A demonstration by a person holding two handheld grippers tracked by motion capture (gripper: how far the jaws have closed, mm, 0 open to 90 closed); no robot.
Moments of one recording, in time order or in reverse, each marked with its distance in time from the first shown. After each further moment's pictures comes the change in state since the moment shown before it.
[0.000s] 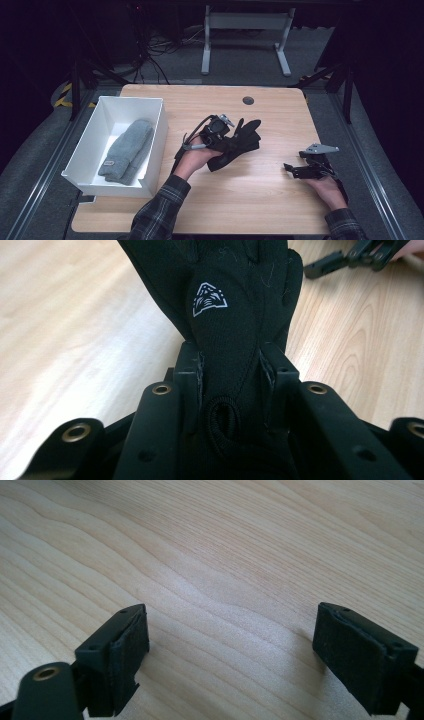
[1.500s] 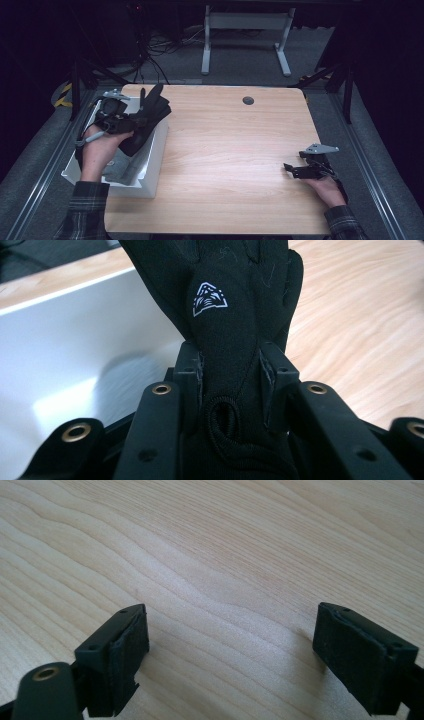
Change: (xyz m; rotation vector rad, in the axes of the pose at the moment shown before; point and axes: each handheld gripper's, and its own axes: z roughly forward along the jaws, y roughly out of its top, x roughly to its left) left arm 0.077 -0.109 -0.205 -0.128 0.380 -0.327; right arm 0.000 0.000 0.000 0.000 -0.004 0.003
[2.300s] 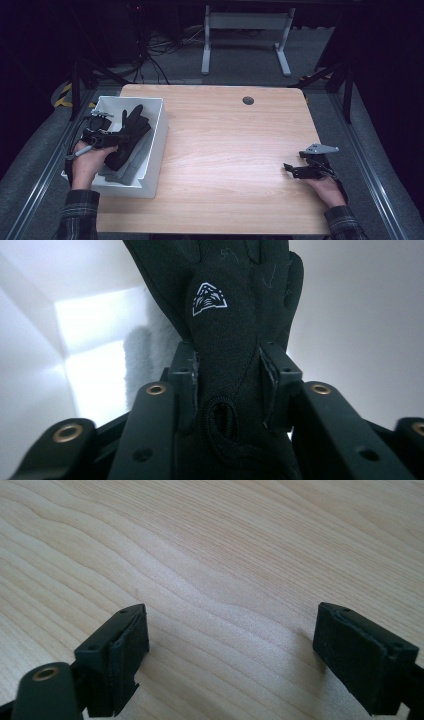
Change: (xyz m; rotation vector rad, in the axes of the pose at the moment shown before) left arm 0.055 -0.061 0.039 0.117 0.051 -0.156; right arm 0.000 0.000 0.000 0.000 -0.001 0.001
